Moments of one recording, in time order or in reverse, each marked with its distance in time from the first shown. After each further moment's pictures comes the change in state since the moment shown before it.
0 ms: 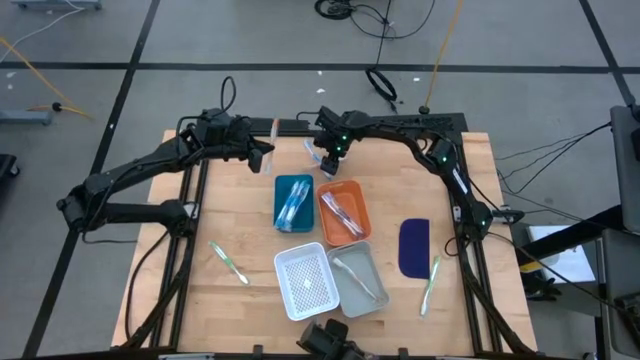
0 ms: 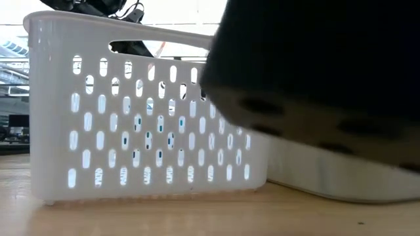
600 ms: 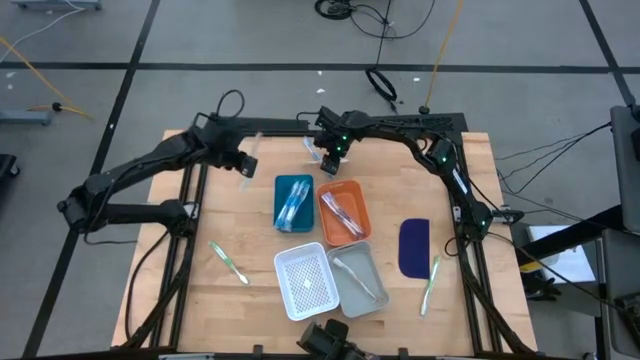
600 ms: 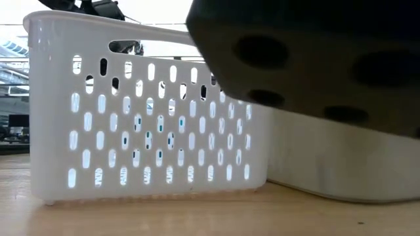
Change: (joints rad) left arm 0.044 0.001 0.000 -0.387 -0.145 -0.106; right arm 0.004 0.002 -0.002 -0.010 0.012 -0.008
